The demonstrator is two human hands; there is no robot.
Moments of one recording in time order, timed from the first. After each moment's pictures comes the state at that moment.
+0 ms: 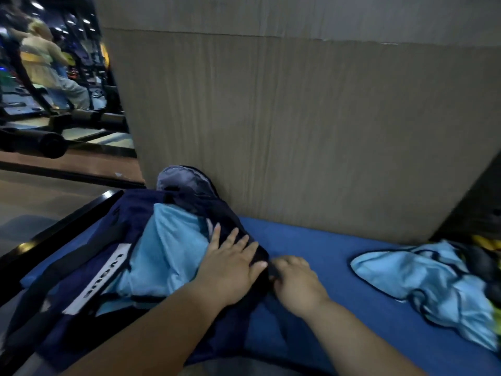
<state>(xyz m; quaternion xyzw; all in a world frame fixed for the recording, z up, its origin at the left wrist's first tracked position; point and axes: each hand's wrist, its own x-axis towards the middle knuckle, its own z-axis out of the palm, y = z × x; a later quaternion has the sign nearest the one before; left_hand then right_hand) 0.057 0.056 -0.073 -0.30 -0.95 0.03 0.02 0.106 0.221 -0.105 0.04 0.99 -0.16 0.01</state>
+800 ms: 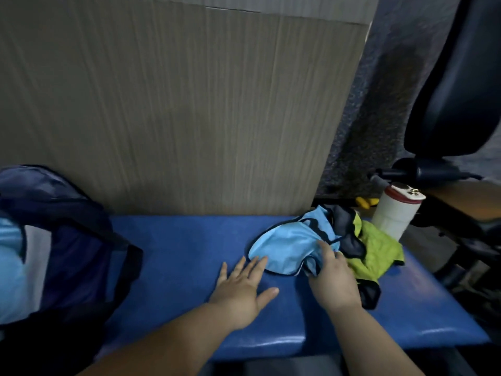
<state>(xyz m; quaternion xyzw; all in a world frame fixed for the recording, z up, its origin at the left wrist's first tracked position) 0.144 0.293 -0.147 -0.42 -0.89 -0.11 -0.14 0.248 0.468 -0.126 0.36 0.90 -0.21 -0.14</state>
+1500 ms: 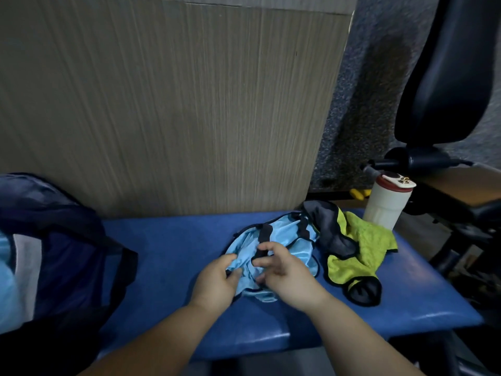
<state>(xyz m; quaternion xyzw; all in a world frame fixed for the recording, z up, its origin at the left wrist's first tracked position) 0.132 0.276 -0.146 -0.24 -0.87 -0.43 -0.08 0.235 0.415 -0.114 0.13 0.82 -0.54 -0.09</state>
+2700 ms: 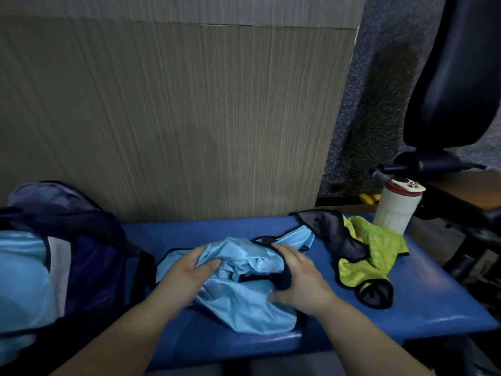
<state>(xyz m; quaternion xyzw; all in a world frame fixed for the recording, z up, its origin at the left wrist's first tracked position) 0.125 0.199 -0.088 -0.19 -0.74 -0.62 -0.18 0.234 0.423 -0.124 0.16 0.94 -0.31 -0.06</state>
